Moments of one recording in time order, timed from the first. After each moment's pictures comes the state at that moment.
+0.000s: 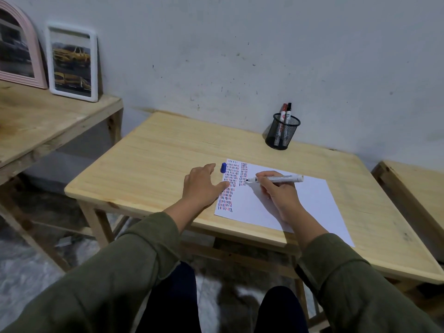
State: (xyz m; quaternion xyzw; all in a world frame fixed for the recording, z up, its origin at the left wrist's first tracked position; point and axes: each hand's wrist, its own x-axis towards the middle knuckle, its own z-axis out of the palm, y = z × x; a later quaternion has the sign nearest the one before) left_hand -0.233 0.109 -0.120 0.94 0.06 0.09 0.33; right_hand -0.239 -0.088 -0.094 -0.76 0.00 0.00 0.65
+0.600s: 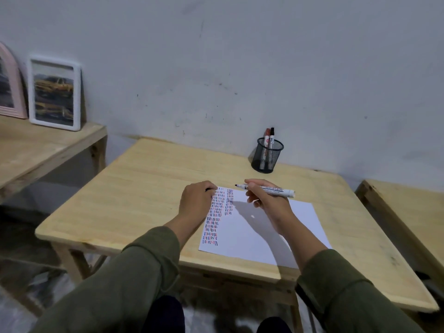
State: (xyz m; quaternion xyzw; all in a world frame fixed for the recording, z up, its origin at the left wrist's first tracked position) left_hand -0.193 0.087 -0.100 0.89 0.07 0.12 0.44; right_hand -0.213 -0.094 -0.060 -0.71 -0.06 0.01 0.70
